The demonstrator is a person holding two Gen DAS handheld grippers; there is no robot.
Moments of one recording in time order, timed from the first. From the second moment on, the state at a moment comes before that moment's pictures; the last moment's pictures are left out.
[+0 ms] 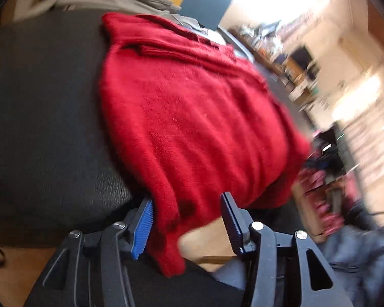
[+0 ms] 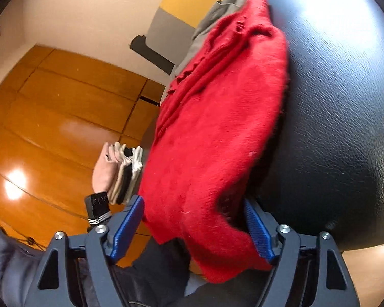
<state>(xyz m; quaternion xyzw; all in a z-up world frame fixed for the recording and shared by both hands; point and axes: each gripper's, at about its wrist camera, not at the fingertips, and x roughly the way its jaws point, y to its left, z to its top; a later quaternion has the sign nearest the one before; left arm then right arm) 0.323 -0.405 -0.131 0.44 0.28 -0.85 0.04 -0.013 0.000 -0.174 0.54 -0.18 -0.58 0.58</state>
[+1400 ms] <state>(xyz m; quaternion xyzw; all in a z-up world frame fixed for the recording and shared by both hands) 0.219 -0.556 -0.126 0.28 0.50 -0.82 -0.02 -0.074 -0.008 -0.125 0.59 -0.10 -0.63 0.50</state>
